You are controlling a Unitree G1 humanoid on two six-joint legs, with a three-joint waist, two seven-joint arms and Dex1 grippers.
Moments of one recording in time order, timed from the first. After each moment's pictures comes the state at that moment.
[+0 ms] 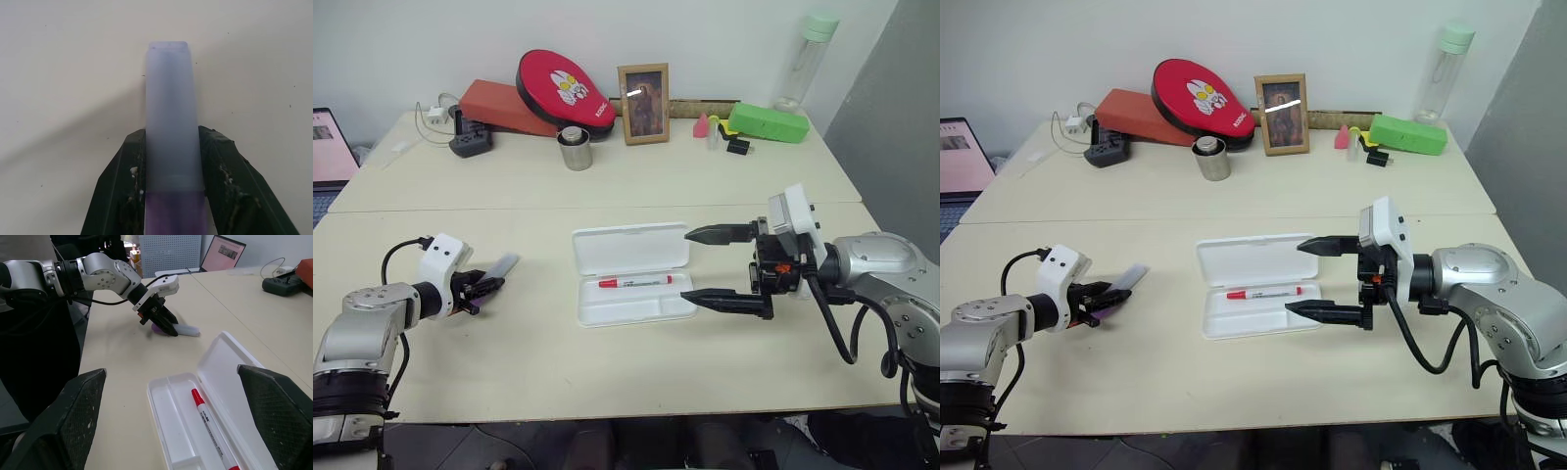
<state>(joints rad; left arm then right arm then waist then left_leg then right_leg) -0.27 0.87 0.16 0.26 -0.27 0.57 -0.82 -0.48 -0.77 0.00 -0.55 0.81 0.75 0.94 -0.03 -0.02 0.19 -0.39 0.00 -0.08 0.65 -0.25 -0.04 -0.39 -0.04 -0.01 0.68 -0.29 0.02</state>
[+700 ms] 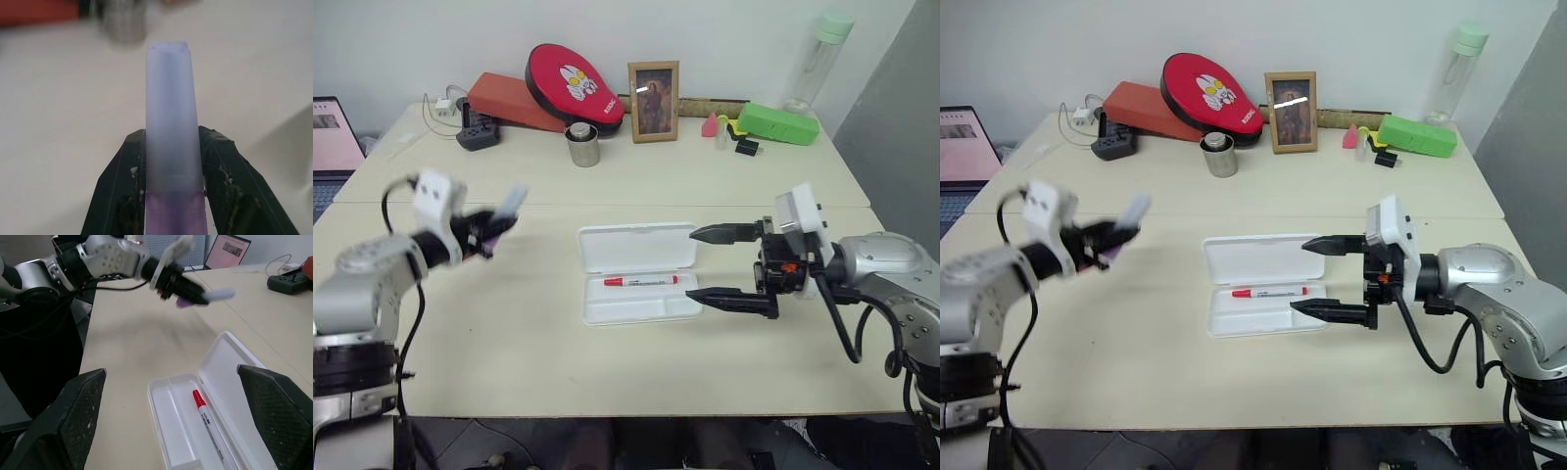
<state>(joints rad) -0.50 0.82 0.32 -0.08 -0.51 0.69 -0.79 -0.45 -0.80 -0.05 -0.54 0.82 0.75 0.96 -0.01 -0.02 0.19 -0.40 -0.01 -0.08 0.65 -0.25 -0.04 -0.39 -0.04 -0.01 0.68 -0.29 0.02</state>
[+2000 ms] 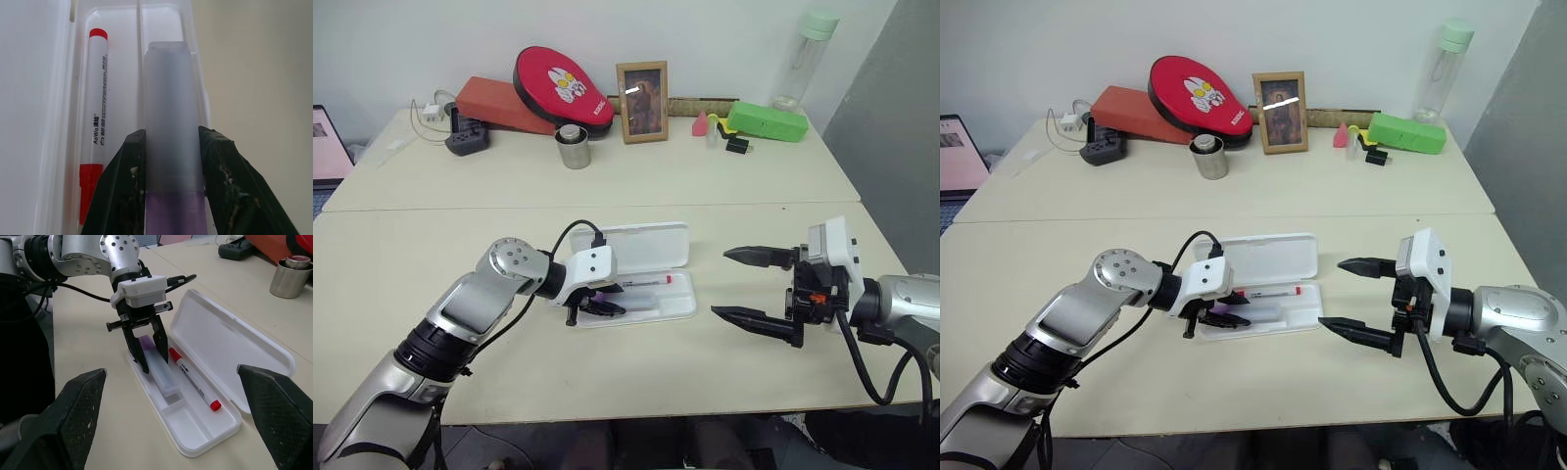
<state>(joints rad) -0.58 0.80 -0.41 -0.11 -0.18 0.50 -1.23 -0.17 -0.87 -0.20 -0.71 0.86 0.75 0.82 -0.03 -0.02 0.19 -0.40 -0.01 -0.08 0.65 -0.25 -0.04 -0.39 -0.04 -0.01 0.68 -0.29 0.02</state>
